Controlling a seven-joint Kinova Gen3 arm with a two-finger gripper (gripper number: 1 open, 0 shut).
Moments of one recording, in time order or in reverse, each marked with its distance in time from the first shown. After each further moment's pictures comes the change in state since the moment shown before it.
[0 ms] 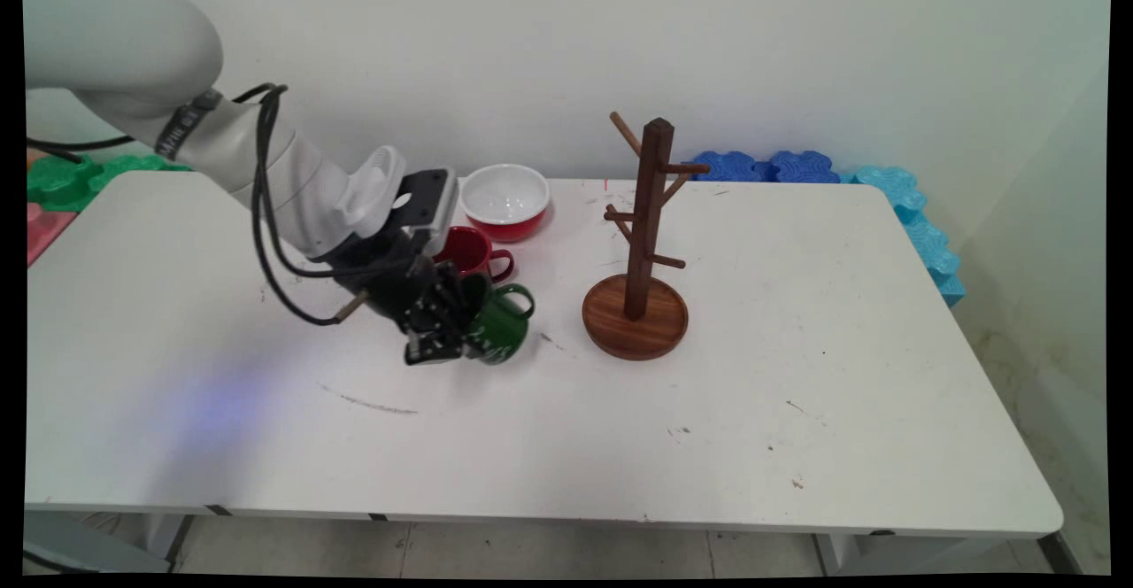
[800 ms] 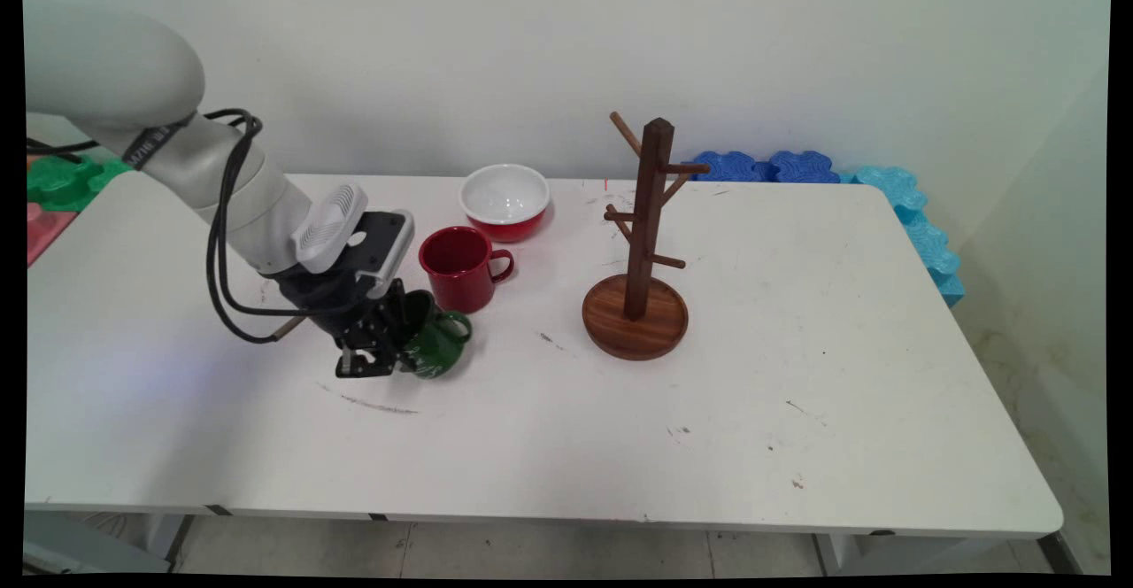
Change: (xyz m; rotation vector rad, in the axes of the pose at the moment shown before) arm -0.045 -0.001 0.002 -0.012 -0.175 0.123
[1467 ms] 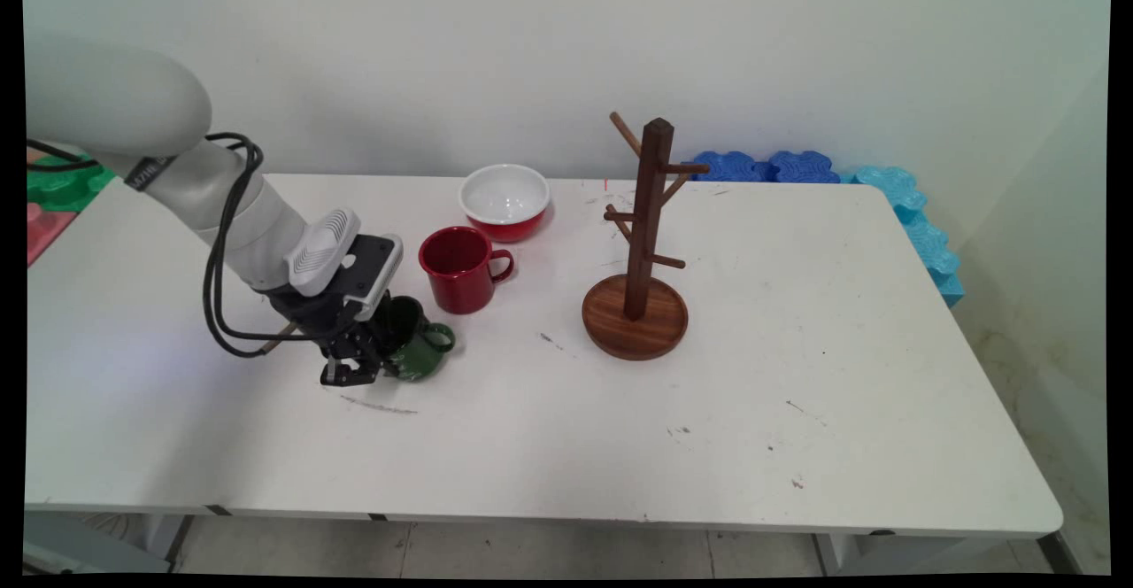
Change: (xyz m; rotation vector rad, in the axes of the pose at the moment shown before) arm -0.019 0.003 0.018 0.014 -0.079 0.038
